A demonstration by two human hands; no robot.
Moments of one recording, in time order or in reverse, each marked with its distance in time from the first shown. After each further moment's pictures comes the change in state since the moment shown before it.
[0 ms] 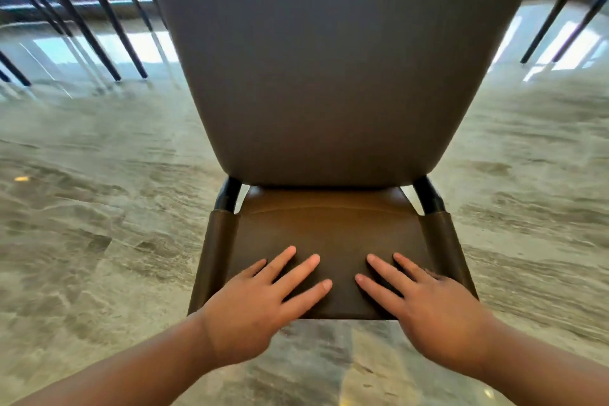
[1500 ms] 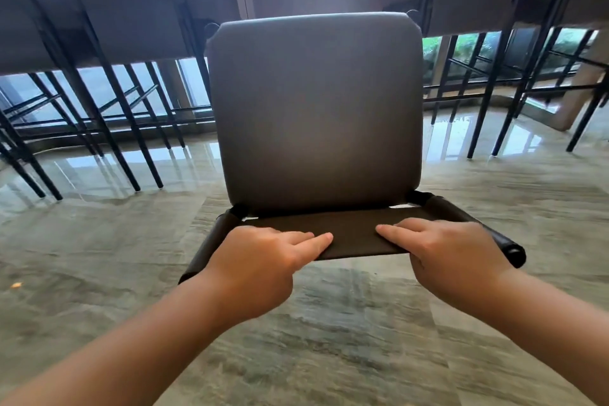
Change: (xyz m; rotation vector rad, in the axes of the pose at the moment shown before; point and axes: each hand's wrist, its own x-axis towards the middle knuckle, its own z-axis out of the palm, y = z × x) left_hand 0.028 0.019 -0.248 0.146 0.543 -0.083; right_hand -0.058 0.056 -0.185 -0.116 0.807 0.159
